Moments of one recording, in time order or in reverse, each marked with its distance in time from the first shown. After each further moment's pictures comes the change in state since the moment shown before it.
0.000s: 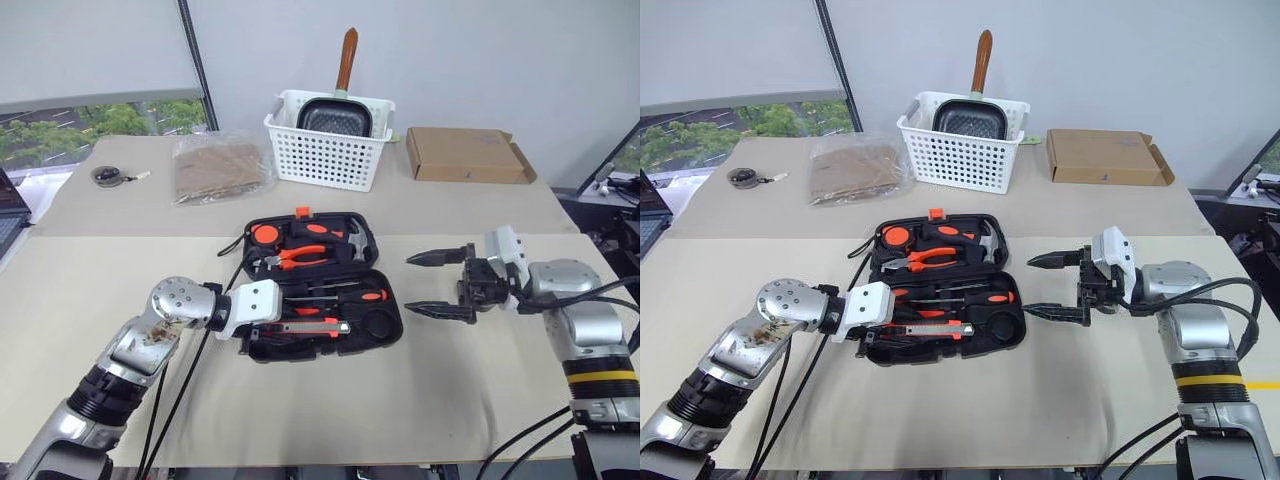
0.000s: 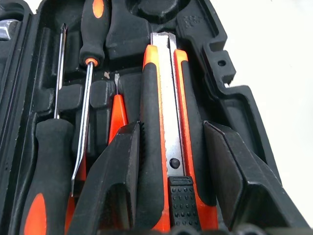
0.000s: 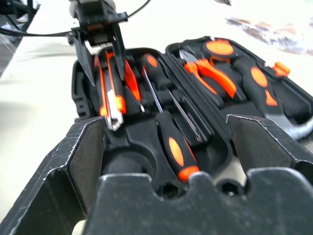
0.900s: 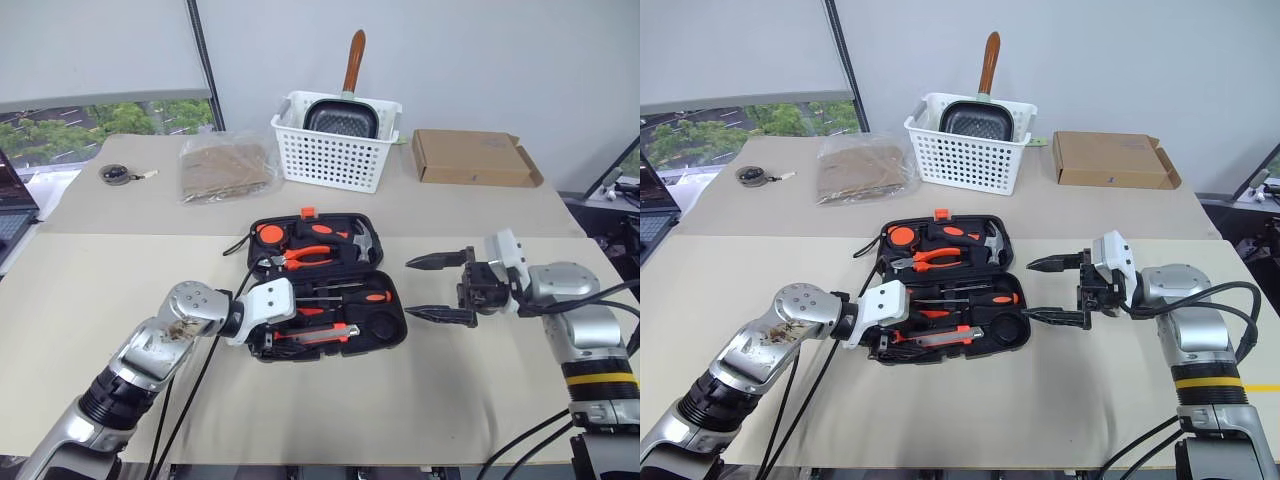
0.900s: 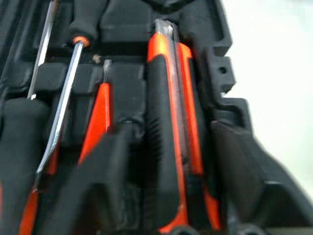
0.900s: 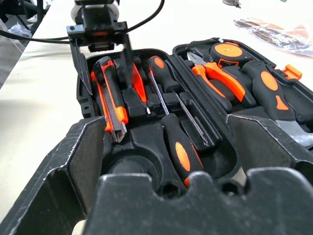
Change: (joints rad) left arm -0.039 -0.030 -0.053 -0.100 -0.006 0.303 0.067; right arm 0.016 0.013 -0.001 0.049 -0.002 -0.056 0.015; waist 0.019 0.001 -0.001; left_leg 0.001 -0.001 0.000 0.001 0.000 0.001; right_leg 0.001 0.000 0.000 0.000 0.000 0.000
